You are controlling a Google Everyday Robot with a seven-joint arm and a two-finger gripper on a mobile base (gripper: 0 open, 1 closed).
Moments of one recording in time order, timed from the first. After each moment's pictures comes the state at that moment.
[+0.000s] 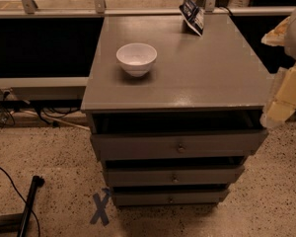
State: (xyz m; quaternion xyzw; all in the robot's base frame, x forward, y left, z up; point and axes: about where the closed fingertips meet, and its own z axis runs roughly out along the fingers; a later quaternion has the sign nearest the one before) arm 0.438 -0.212 0.993 -0.60 0.78 -0.05 0.18
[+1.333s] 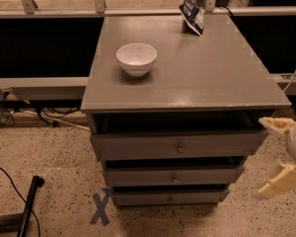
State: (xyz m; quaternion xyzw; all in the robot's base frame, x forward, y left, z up) arm 0.394 -0.244 0.827 -0.54 0.78 0.09 0.30
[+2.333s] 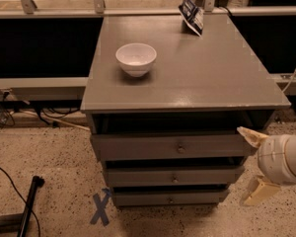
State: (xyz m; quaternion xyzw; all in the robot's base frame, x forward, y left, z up) arm 0.406 -0.236 0.766 -0.64 0.71 -0.02 0.28
